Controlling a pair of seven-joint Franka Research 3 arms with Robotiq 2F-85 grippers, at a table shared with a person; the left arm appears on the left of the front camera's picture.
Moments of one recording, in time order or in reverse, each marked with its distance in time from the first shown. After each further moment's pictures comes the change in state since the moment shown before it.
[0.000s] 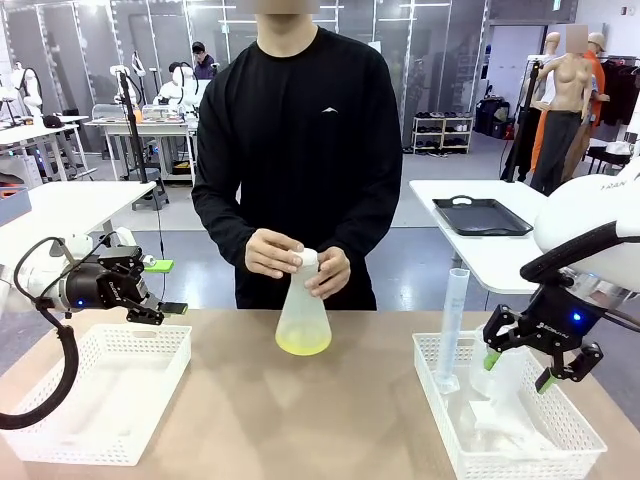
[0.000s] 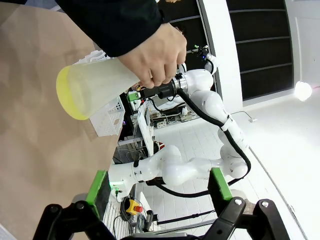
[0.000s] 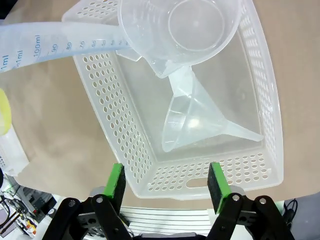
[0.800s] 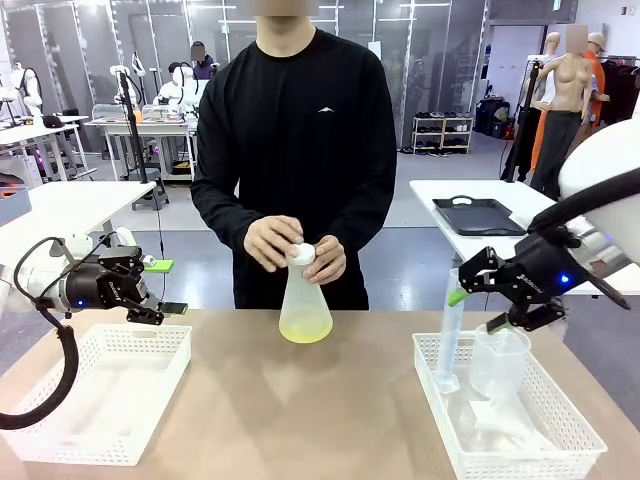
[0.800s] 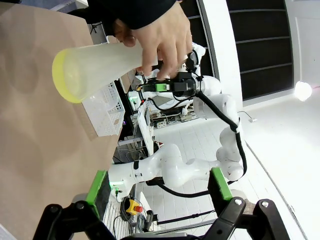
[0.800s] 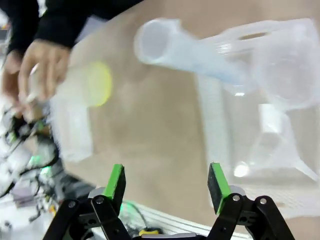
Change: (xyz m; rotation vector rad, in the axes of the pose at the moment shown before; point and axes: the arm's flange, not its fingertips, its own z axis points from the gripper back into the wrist) left arm 0.000 0.000 0.000 0.000 0.000 0.000; right arm -0.017 0.039 0.051 0.427 -0.164 0.169
